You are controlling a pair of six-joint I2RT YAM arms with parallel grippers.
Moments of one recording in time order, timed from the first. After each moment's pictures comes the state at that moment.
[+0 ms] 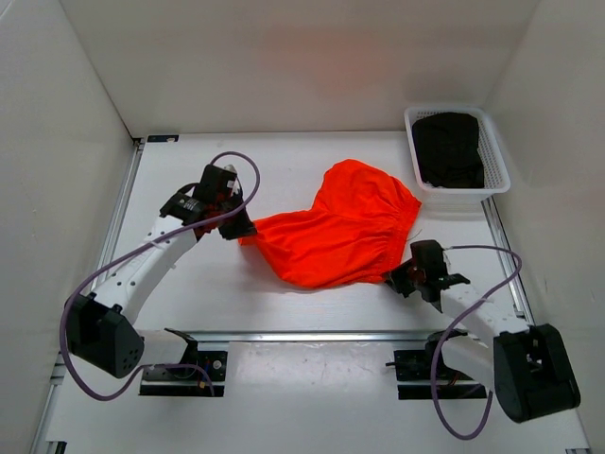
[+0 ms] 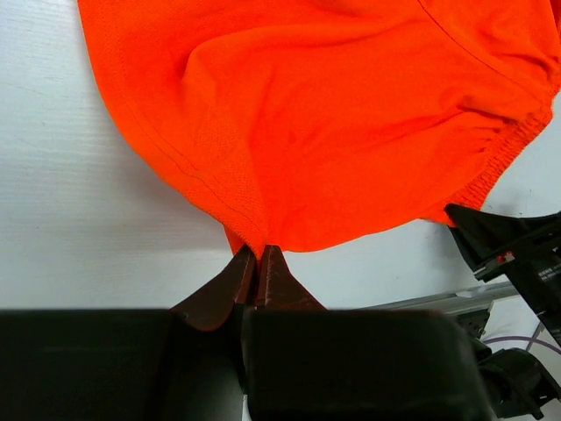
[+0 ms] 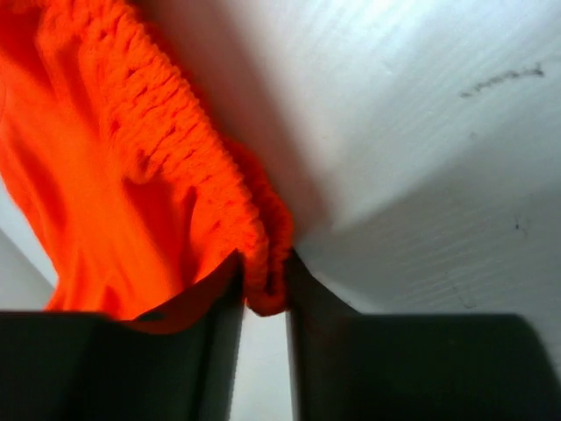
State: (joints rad) left arm -0.43 1.31 1.18 -0.80 0.06 -0.70; right arm 0.27 1.03 0.31 -0.19 -0.04 1.26
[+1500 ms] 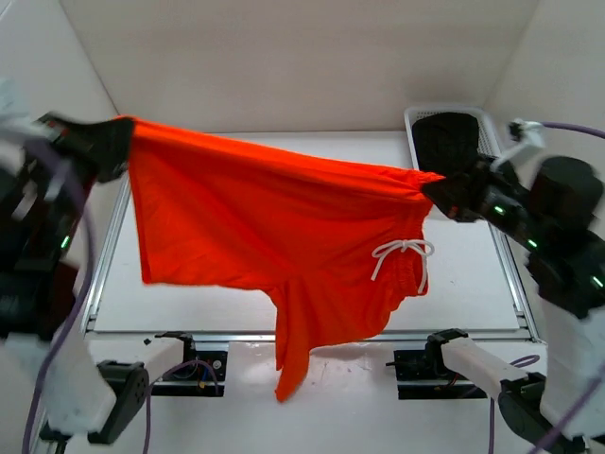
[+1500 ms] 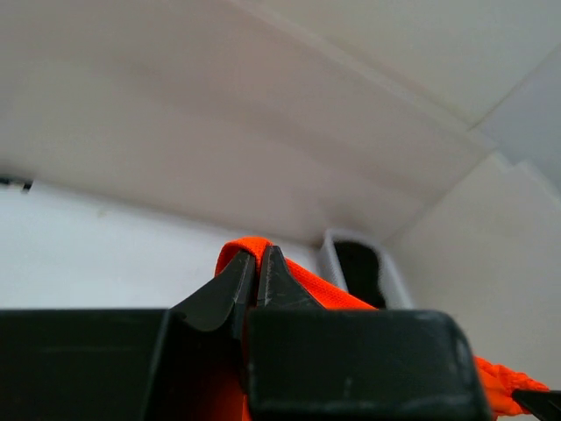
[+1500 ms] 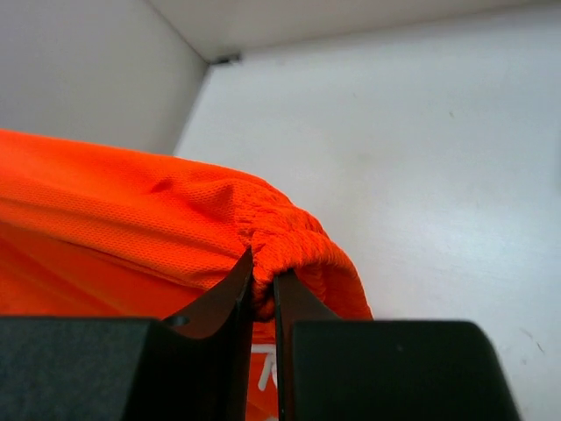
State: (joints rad) left arm -0.06 1.08 2.27 -0.99 0.05 -0.54; right arm 0.29 0.98 1.88 -1.13 -0.27 0.47
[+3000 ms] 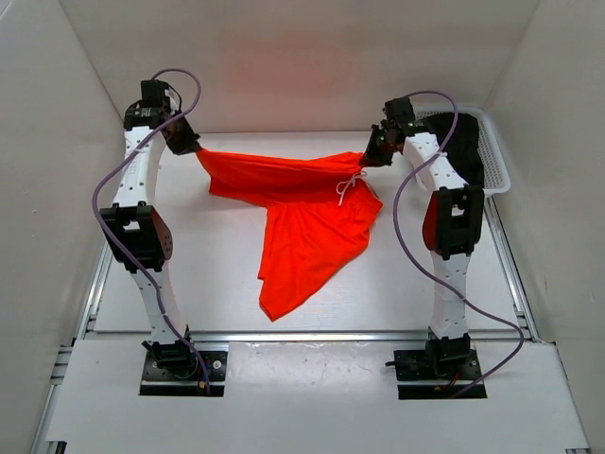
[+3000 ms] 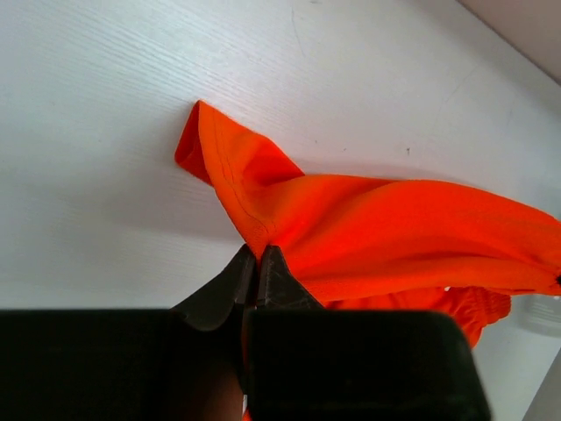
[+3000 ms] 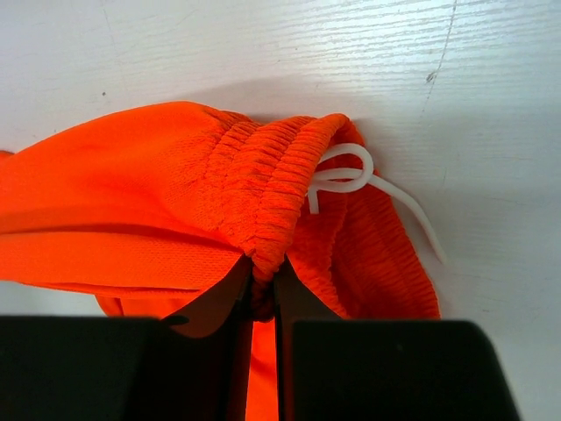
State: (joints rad) left arm 0.06 2.05 2.12 -0.95 0.13 -0.46; right arm 0.21 2.26 2.11 -0.77 -0.23 0.44
